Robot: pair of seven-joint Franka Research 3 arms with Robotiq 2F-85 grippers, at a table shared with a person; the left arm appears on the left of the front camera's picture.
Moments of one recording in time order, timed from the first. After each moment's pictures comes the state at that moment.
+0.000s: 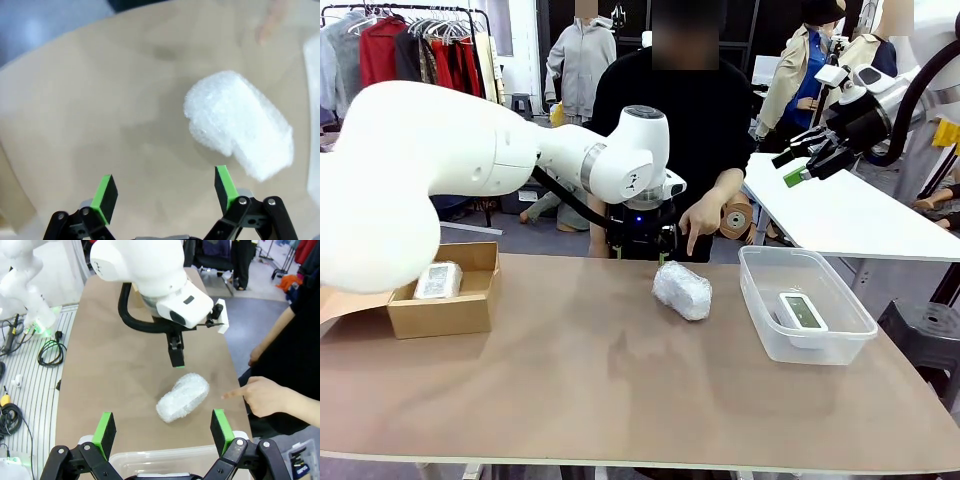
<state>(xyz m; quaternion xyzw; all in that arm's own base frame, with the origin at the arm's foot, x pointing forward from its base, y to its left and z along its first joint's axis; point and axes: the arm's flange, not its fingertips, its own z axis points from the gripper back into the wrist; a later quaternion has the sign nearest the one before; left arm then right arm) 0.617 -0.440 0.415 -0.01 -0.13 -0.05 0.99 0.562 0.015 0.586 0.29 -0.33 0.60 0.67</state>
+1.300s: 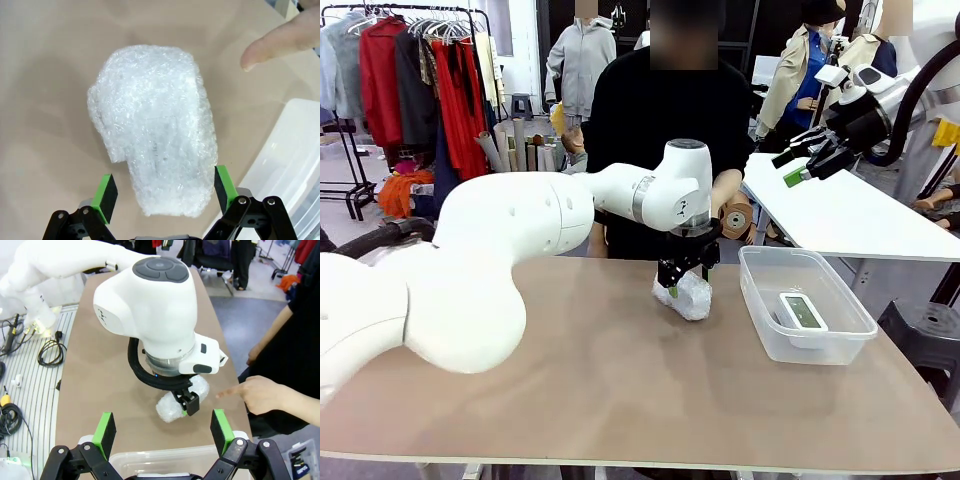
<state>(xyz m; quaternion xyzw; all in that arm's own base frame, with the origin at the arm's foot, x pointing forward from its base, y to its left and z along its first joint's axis) 0.616 -0.530 0.360 -0.09 -0.05 0.23 0.97 0.562 0.015 0.586 0.29 -0.33 0.60 0.67</state>
